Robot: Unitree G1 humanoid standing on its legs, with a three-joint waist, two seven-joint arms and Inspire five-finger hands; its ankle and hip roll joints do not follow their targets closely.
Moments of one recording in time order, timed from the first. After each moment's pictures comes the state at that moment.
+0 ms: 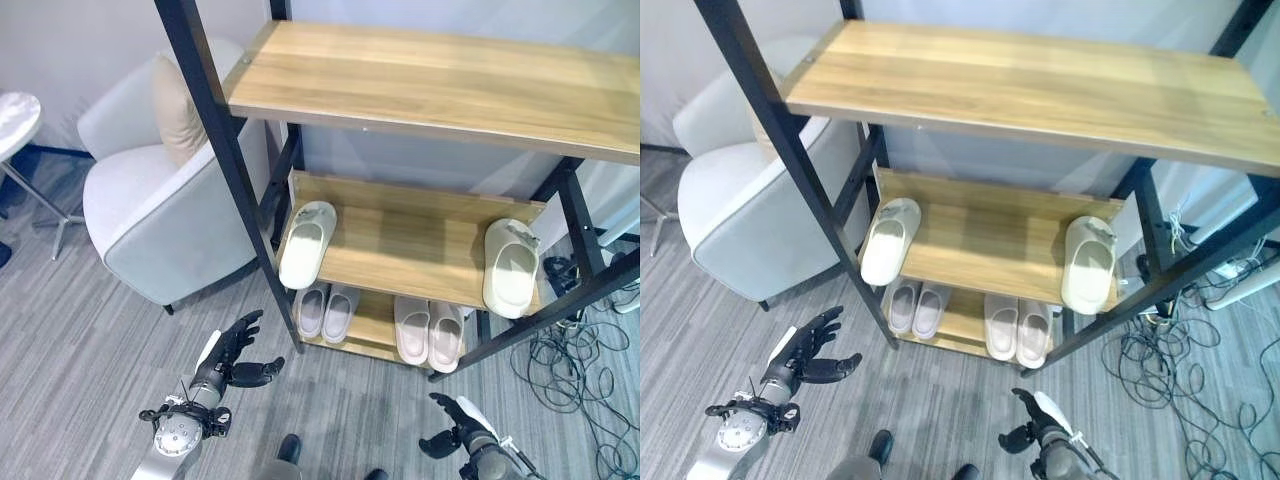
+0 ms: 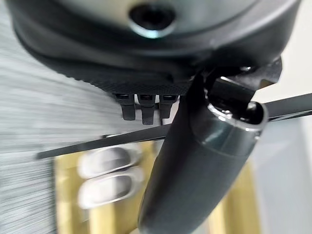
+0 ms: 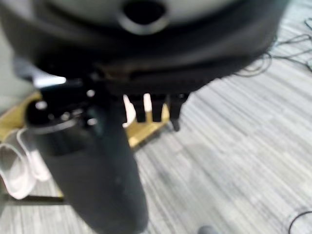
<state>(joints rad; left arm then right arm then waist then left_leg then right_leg) 0.15 0.52 -0.28 0.20 -0.31 -0.21 0.08 -0.02 -0.41 0.37 1.01 -0.19 -0.16 -0.18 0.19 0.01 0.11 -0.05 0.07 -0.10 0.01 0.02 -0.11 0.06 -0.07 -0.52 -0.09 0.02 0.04</state>
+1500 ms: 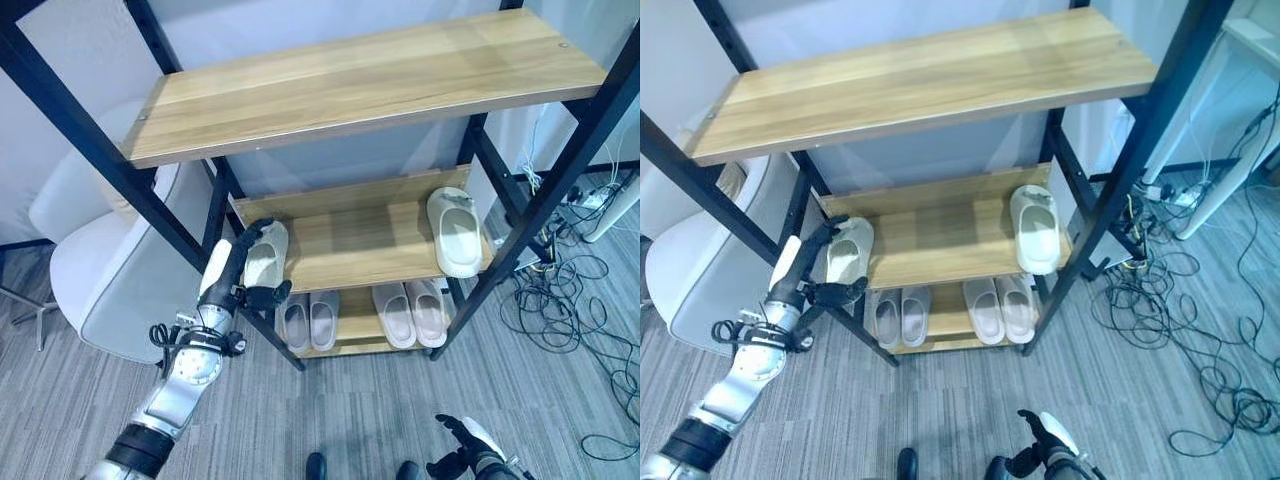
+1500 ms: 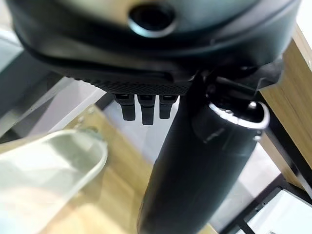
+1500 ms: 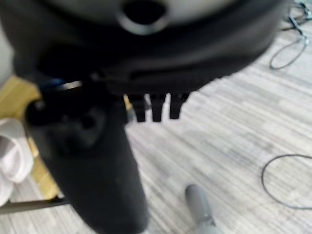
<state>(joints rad) -0.22 0.56 -0.27 0.16 0.08 -0.17 0.29 0.03 -0.43 0.38 0.97 -0.23 -0.12 -0.17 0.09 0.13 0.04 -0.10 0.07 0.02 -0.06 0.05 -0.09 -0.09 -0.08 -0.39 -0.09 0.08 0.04</state>
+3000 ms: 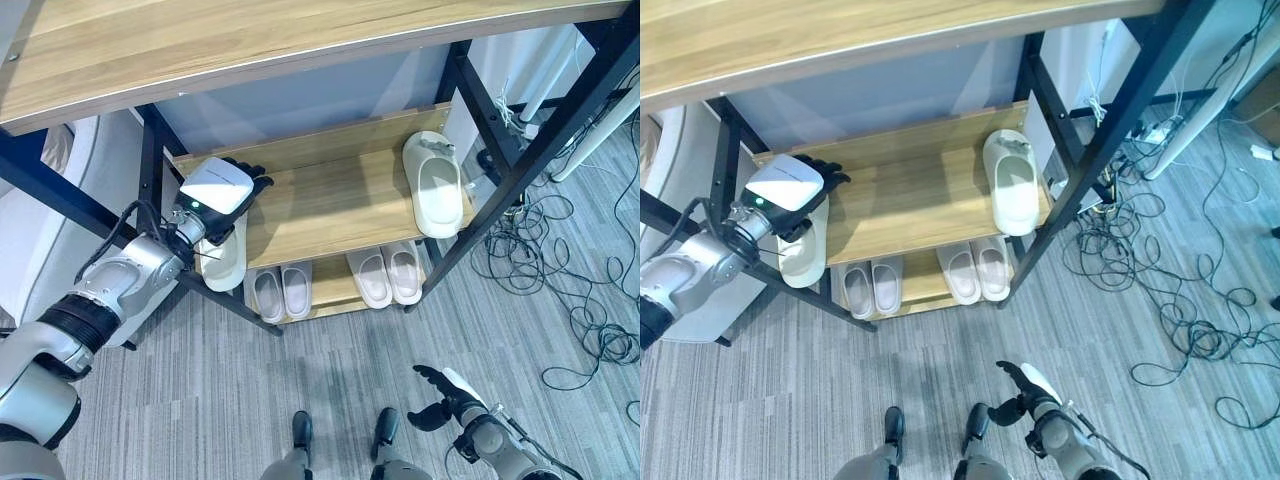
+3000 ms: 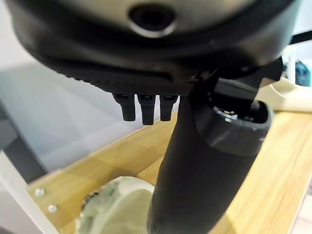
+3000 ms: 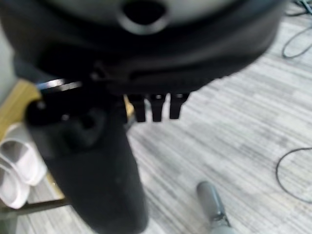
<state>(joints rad) -0.91 1.01 -0.84 0.47 0.67 -0.13 0.25 -0.10 -0.48 0.44 0.85 -0.16 -0.16 -0.09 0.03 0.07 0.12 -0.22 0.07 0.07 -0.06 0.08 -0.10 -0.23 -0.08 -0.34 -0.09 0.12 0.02</state>
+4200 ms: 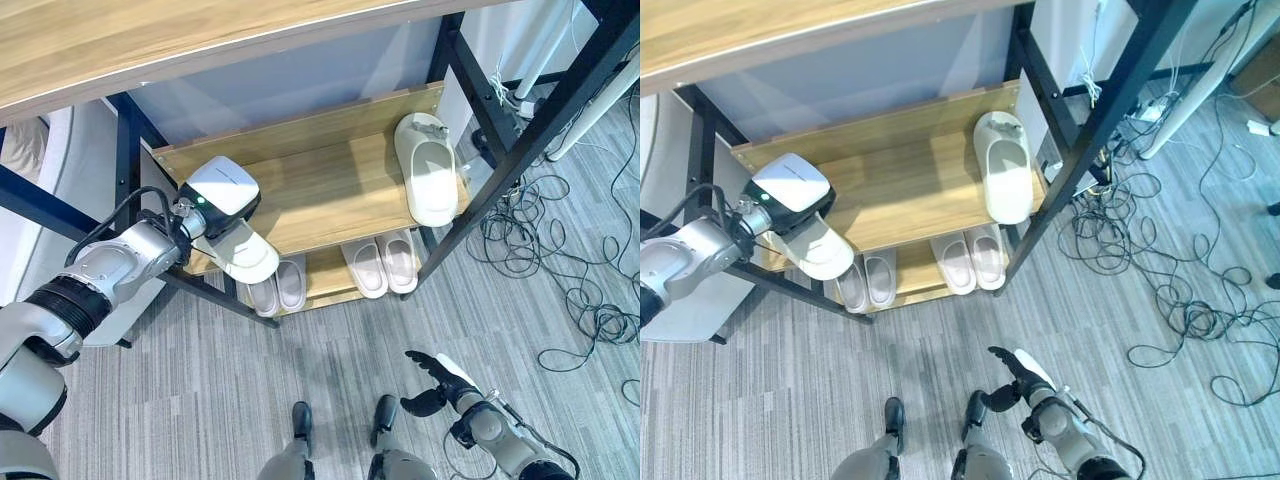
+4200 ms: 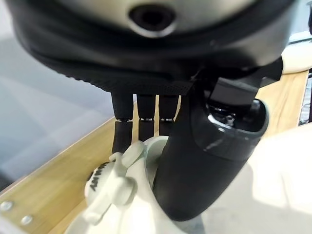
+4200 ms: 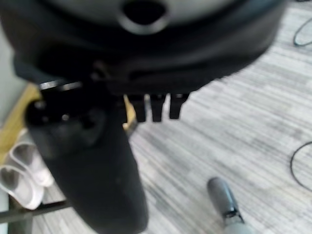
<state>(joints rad) -1.00 1.02 -0.96 0.47 0.73 -0.15 0.20 -0.12 -0.51 0.46 0.77 -0.11 -0.17 -0.07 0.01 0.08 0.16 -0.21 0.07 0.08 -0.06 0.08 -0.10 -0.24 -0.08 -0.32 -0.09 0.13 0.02</state>
